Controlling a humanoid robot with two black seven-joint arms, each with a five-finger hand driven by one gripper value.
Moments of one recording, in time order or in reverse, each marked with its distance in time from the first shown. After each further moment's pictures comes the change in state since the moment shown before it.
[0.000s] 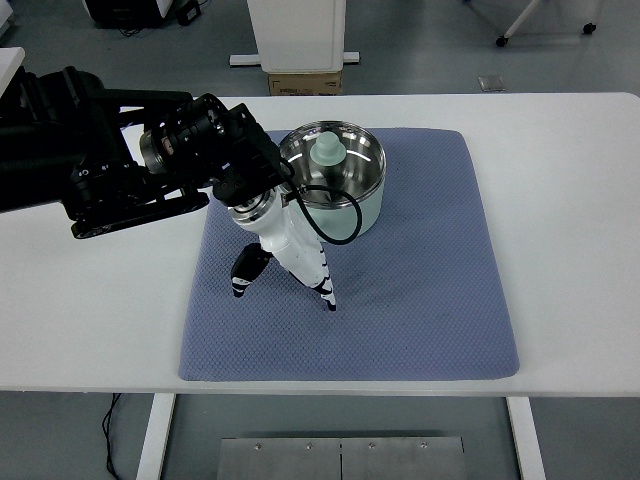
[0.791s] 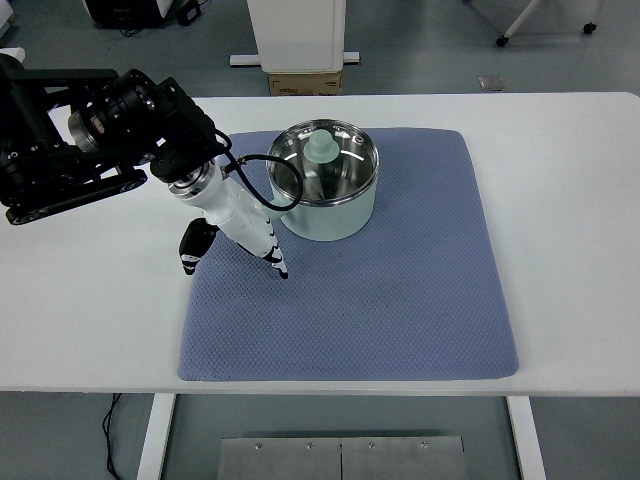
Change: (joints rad) left arm -0.012 0.144 0.028 0.001 0.002 0.009 0.000; right arm 0.000 0.000 0.000 0.000 0.000 0.000 0.000
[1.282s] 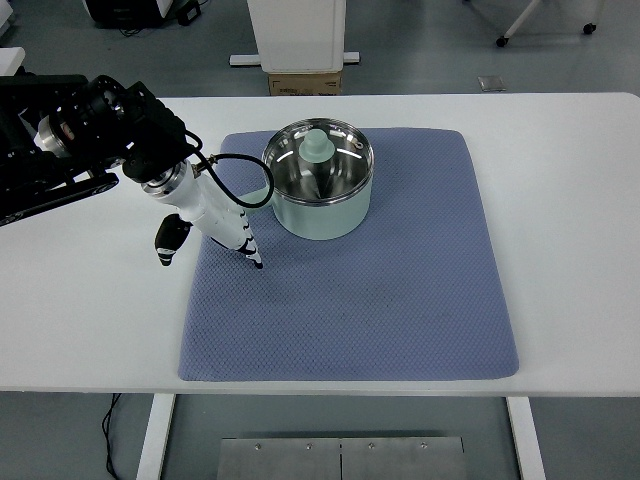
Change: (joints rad) left arm 0.015 0.055 0.051 0.027 0.051 0.091 0.000; right arm 0.000 0.000 0.000 0.000 0.000 0.000 0.000
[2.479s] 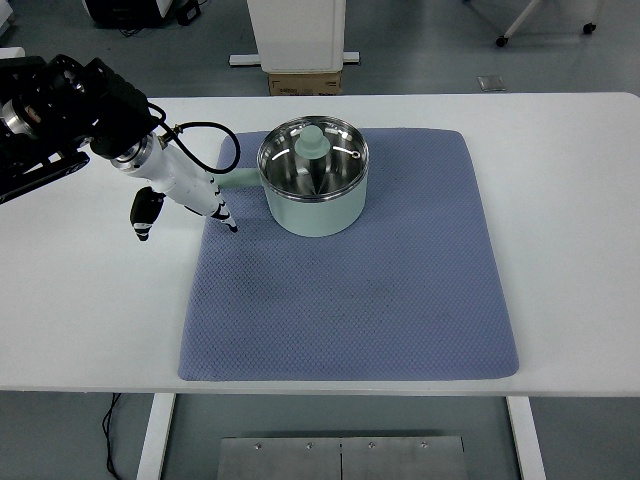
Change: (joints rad) left arm 0.020 0.011 0.000 0.147 0.002 0.053 0.000; right arm 0.001 0.000 0.000 0.000 0.000 0.000 0.000
